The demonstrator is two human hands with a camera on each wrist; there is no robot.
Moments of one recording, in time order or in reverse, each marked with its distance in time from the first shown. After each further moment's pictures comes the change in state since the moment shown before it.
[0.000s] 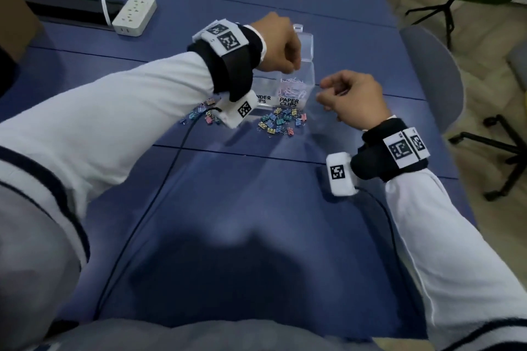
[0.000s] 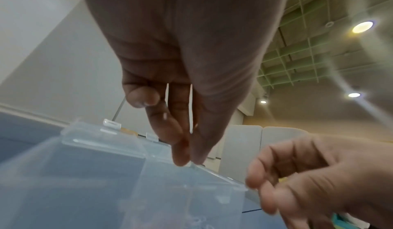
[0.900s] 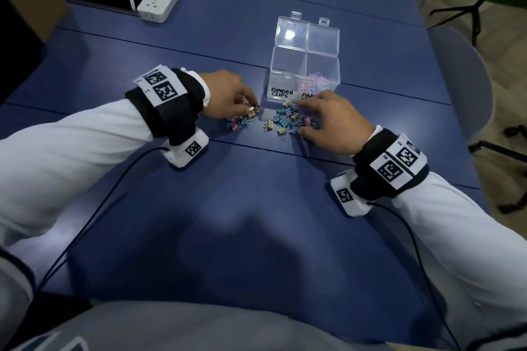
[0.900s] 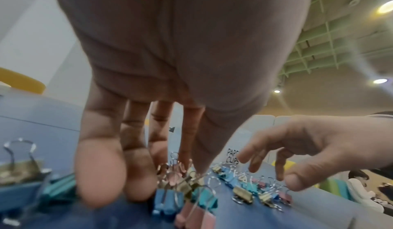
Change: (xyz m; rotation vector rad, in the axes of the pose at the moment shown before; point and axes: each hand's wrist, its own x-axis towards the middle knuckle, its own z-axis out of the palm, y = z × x) left_hand -0.101 -0.074 0.036 0.121 -0.337 -0.126; right_hand -0.029 -0.026 0.045 -0.571 -0.399 -0.277
